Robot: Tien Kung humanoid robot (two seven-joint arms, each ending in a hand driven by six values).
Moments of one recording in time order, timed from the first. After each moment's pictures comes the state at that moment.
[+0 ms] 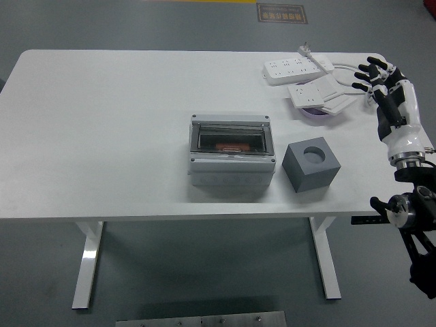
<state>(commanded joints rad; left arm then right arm) -0.15 0.39 -0.70 -0.43 1.06 0.12 0.51 0.22 -0.28 1.37 1.31 -0.92 -0.14 0.37</state>
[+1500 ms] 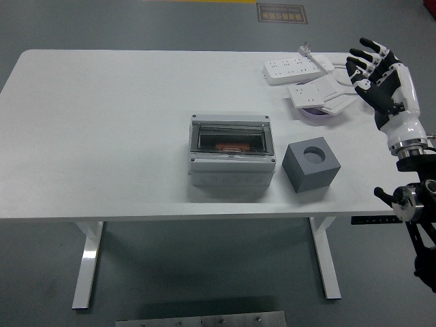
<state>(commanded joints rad) -0.10 0.40 -0.62 -0.42 0.93 0.16 0.44 0.21 -0.28 1.42 1.45 -0.99 -0.13 0.22</state>
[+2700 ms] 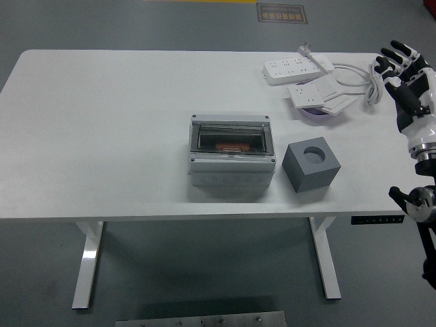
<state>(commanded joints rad) -0.15 0.38 -0.63 -0.43 0.95 0.12 0.46 0.18 -0.29 1.51 1.45 -0.89 -0.14 0.24</state>
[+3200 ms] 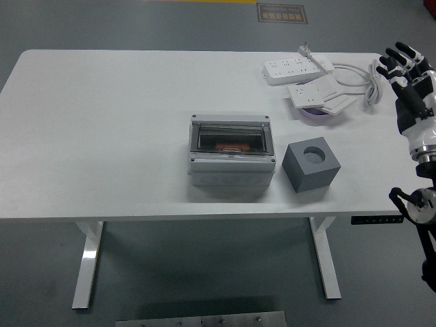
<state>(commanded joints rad) -0.16 0.38 -0.64 -0.43 0.96 0.12 0.47 0.17 -0.29 1.50 1.42 -0.76 -0.11 0.27</state>
